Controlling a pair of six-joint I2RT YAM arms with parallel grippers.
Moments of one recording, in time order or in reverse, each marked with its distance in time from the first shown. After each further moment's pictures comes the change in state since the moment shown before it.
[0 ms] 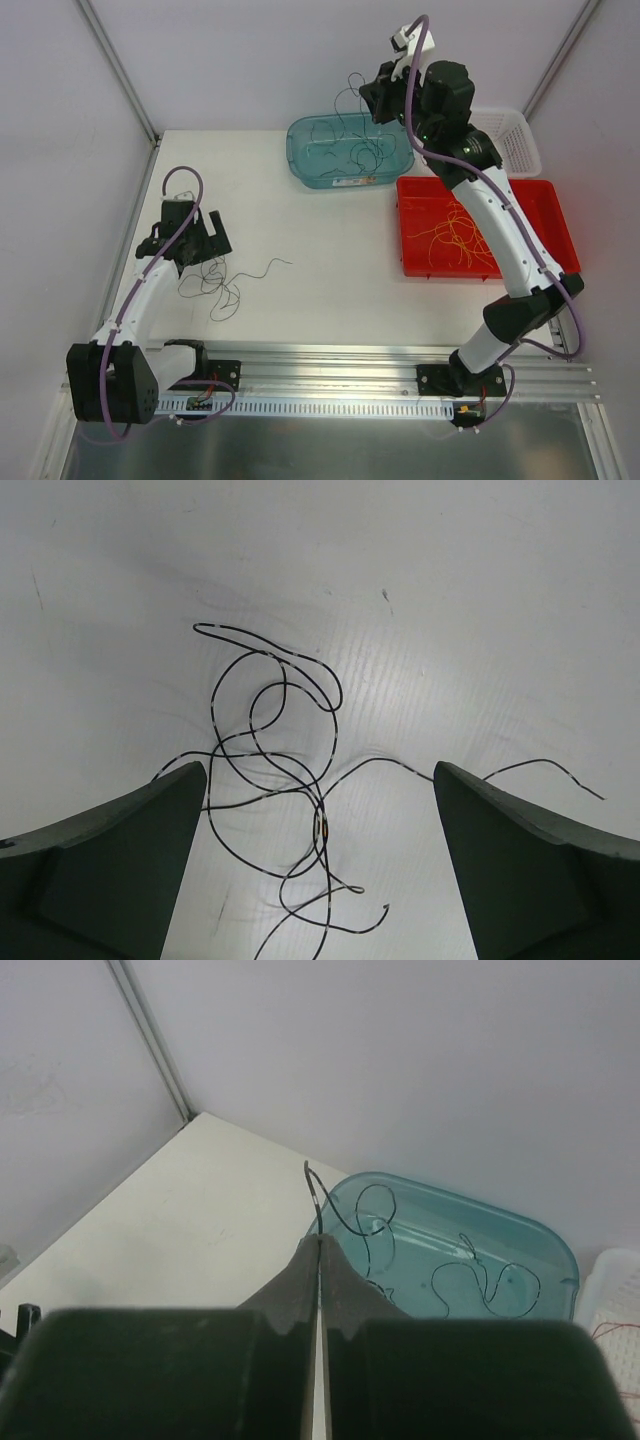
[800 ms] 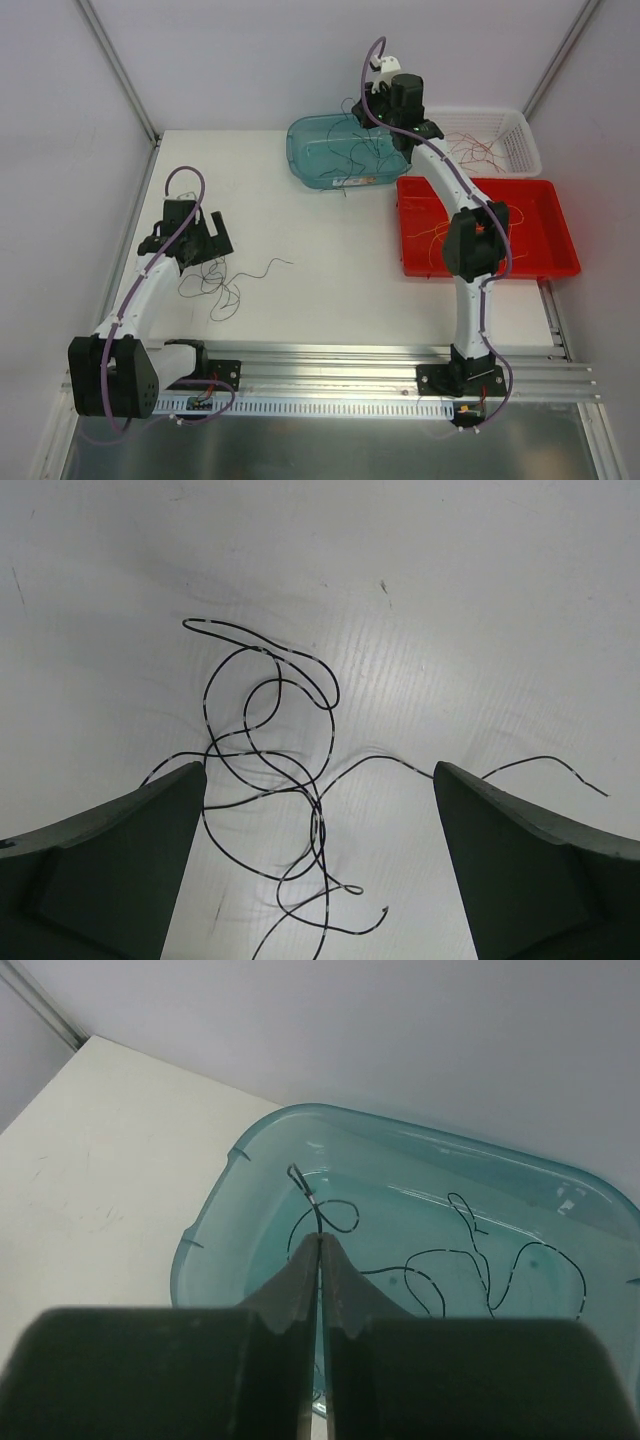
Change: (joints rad) left arm 0.000 0.024 0.000 0.005 0.020 0.000; right arm -0.180 0.520 0.122 0.225 -0.171 0.036
